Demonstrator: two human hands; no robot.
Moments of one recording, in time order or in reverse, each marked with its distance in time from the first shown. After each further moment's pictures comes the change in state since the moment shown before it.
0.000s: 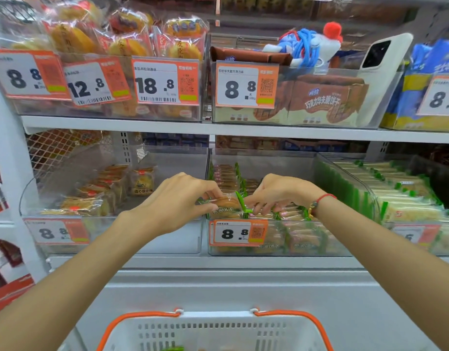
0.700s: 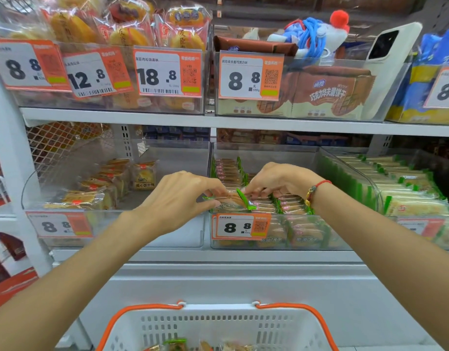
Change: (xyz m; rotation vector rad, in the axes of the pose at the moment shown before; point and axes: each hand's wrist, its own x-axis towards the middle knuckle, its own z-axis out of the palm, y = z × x) left_hand -0.008 0.005 0.002 0.018 0.067 0.036; right_hand 0.002 -0.016 0.001 0.095 0.059 0.054
